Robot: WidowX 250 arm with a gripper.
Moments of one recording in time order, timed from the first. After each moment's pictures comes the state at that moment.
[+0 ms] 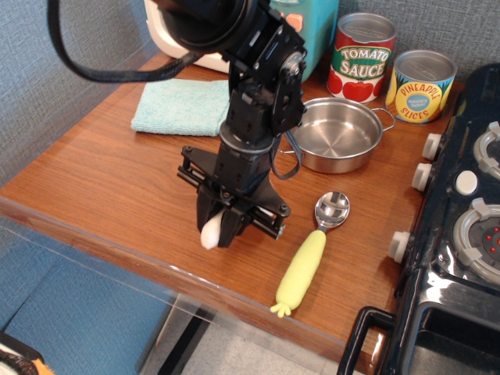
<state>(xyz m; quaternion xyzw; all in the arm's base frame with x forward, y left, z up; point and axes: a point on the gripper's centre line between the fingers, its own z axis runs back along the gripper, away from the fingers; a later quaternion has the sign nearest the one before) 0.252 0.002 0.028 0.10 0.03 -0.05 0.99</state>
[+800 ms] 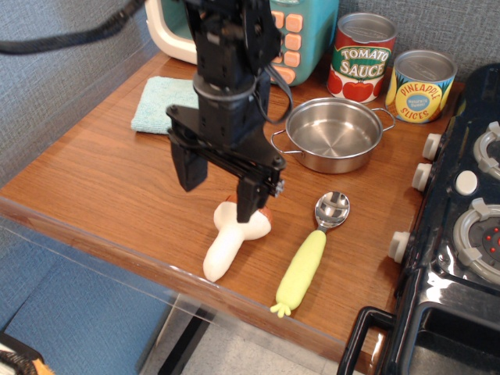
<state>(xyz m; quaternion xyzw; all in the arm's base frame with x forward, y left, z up) 0.252 0.000 0.083 0.04 -0.04 -0.07 1.00</state>
